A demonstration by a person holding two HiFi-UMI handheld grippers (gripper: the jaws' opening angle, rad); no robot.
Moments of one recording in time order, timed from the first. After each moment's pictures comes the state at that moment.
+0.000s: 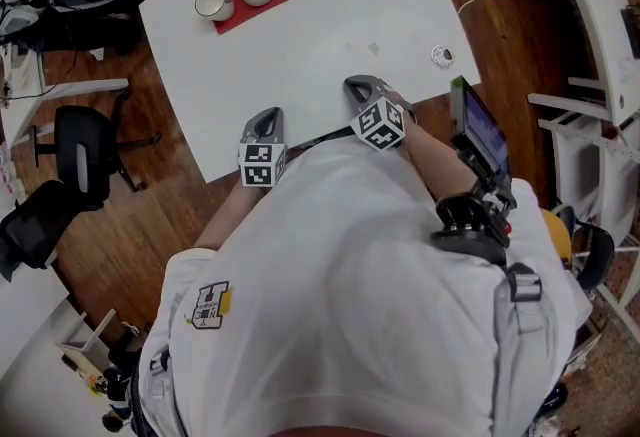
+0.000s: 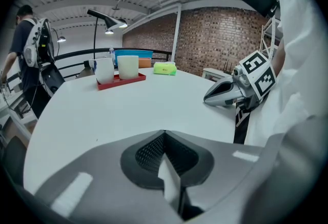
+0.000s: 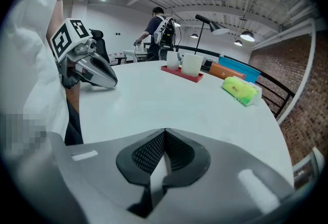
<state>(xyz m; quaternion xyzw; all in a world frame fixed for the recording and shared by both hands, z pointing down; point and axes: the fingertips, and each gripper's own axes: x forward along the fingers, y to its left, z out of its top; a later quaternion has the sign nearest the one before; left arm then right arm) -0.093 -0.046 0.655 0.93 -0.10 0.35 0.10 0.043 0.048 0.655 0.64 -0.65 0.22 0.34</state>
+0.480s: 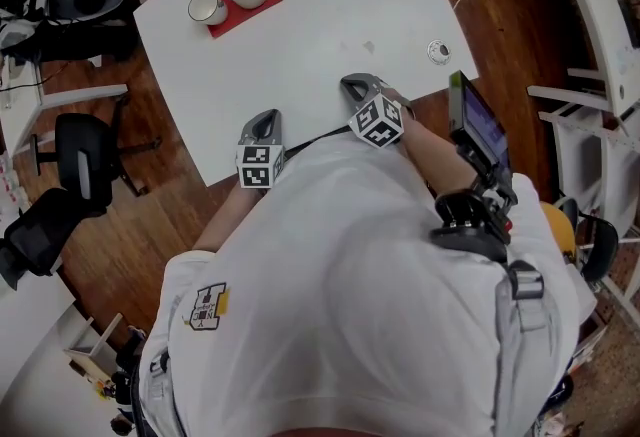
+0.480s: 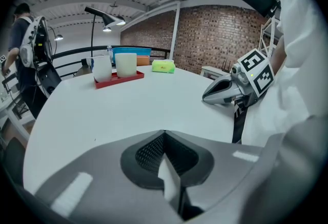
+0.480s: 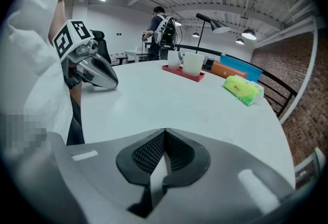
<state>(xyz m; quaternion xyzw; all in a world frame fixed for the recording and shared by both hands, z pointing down) -0.093 -0.044 0.657 0.92 -0.08 0.37 0.10 0.043 0.048 0.654 0.63 -0.66 0.23 0.34</state>
